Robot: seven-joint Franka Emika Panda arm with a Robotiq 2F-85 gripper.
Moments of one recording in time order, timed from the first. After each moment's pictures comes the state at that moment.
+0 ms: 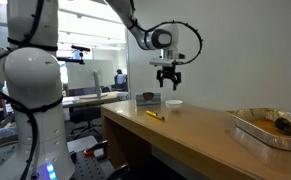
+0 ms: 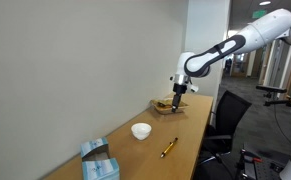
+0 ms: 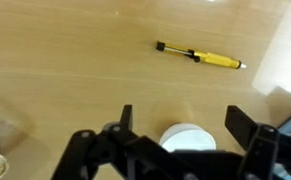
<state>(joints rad) 0.07 0.11 -0.04 -2.10 0.21 2.31 -0.31</state>
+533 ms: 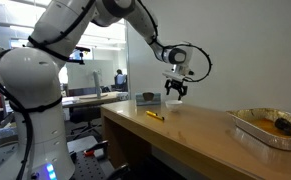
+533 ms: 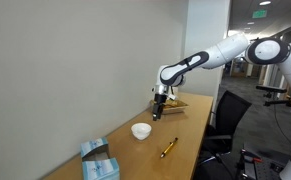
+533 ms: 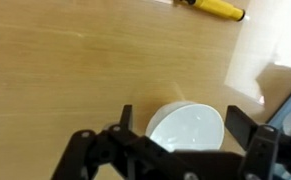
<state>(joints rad) -0.02 0.55 0.07 -1.62 0.32 2.16 -0.33</state>
